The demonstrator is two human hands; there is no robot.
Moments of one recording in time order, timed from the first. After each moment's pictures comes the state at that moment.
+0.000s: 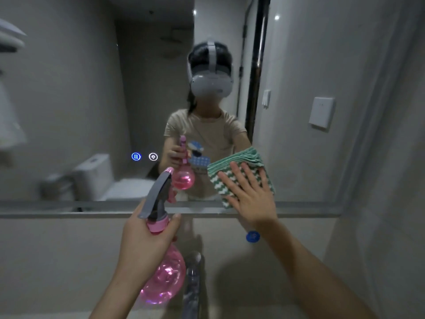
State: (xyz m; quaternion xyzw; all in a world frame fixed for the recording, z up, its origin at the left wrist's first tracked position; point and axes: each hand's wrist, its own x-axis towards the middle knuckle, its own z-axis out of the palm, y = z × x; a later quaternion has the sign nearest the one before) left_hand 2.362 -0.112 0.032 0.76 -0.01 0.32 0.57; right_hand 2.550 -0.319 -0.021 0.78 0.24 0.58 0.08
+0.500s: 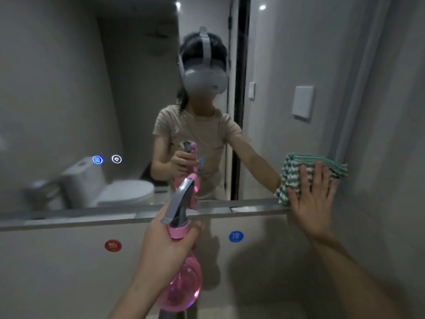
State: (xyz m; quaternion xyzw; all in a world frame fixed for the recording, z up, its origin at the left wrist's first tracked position) left_hand 2.386 -0.185 0.023 0.79 -0.04 0.24 0.56; right_hand 2.561 -0.484 -0.054 0.82 0.02 0.56 -0.06
